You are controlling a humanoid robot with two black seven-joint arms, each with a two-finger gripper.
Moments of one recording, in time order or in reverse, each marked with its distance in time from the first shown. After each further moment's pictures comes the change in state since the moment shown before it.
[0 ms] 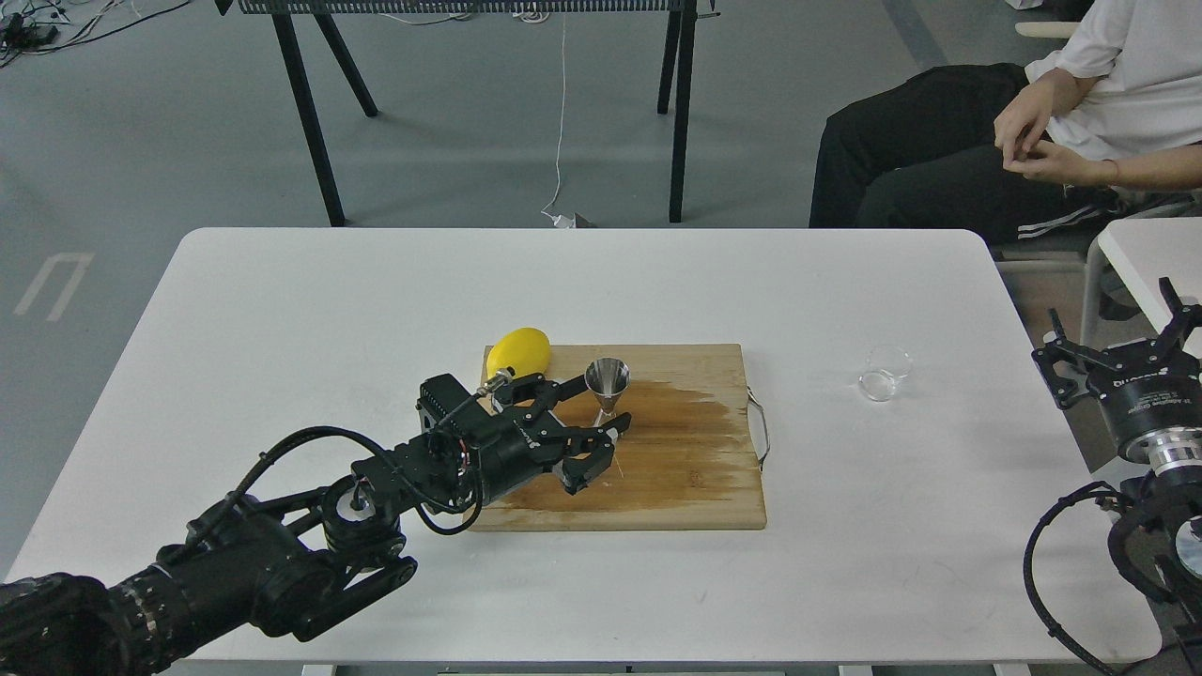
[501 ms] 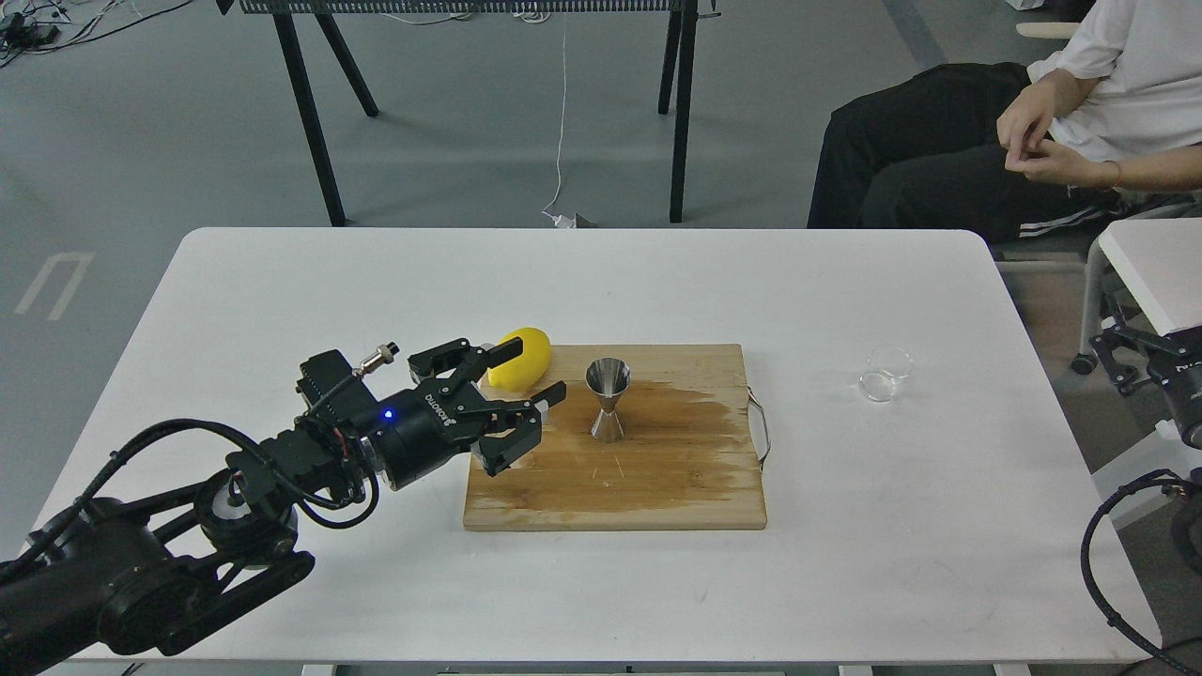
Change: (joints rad) left arm 0.056 0.285 -0.117 -0.301 -0.090 0.010 -0.039; right arm 0.019 -0.118 0.000 -0.026 0.002 0.000 -0.001
